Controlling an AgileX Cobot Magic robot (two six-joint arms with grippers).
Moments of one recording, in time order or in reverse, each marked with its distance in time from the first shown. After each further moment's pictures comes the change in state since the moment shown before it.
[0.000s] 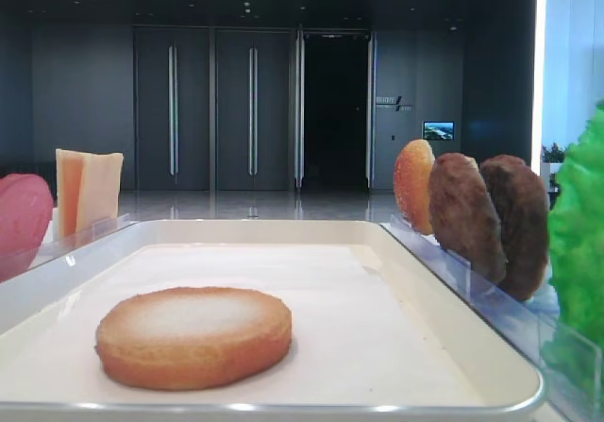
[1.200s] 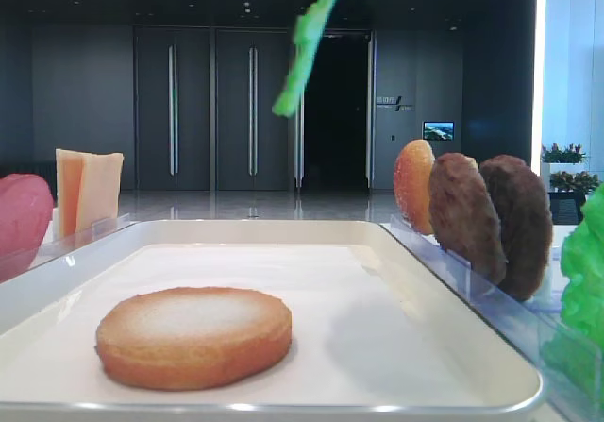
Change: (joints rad) left arm 0.000 0.000 0.000 0.000 0.000 0.000; right arm 0.077 0.002 -0.233 0.284 -0.155 -0.120
